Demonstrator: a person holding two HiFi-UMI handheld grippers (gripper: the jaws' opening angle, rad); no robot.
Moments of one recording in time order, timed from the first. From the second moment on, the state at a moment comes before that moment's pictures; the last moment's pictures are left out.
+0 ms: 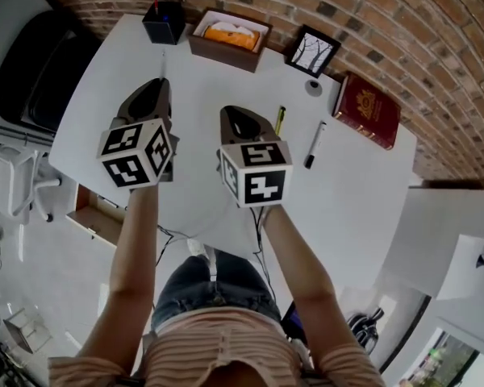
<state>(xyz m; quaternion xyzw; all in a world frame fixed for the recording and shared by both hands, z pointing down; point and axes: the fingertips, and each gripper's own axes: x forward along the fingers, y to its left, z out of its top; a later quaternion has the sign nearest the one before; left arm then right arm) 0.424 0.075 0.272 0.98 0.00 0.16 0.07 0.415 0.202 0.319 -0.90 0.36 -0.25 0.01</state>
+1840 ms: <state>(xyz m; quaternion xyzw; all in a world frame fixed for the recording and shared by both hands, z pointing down) 0.111 -0.178 0.289 0.93 -0.33 0.12 0.13 0.215 -0.073 0.318 -0.76 0.61 -0.22 -0.08</state>
